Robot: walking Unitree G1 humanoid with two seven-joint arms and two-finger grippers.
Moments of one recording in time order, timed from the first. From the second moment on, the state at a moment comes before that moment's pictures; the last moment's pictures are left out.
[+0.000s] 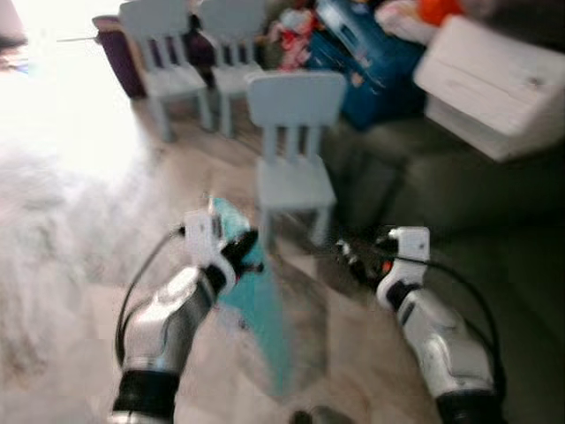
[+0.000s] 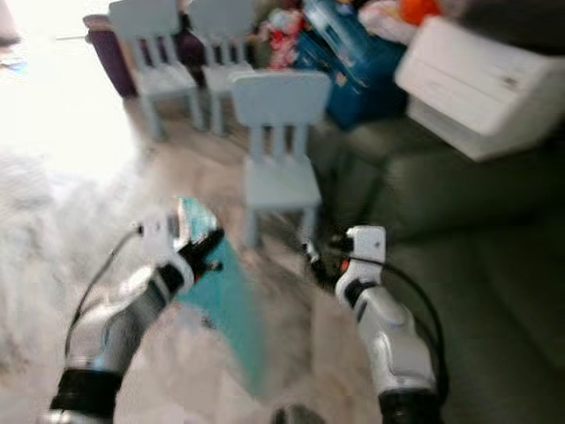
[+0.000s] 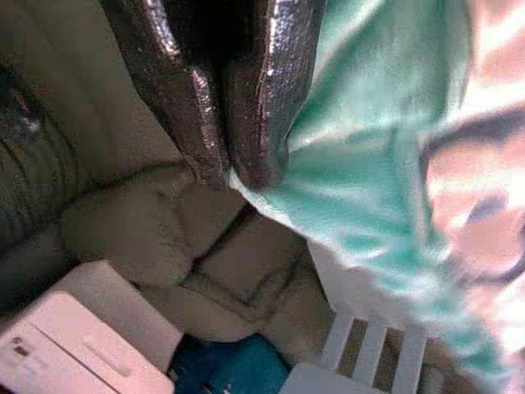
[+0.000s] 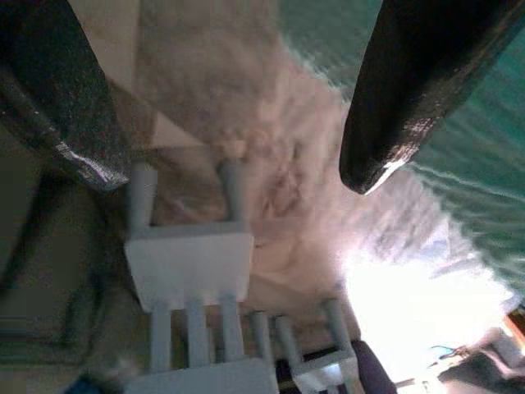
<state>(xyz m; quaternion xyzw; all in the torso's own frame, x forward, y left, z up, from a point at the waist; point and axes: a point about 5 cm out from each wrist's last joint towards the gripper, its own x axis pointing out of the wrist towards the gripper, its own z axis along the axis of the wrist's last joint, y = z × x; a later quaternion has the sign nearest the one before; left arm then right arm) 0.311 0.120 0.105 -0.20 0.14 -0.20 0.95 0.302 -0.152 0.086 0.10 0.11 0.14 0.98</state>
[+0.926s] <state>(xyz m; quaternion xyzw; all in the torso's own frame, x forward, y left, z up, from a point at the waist) 0.340 0.153 0.124 -0.17 0.09 -0.15 0.97 0.306 -0.149 0.089 0.09 0.11 0.14 0.98</state>
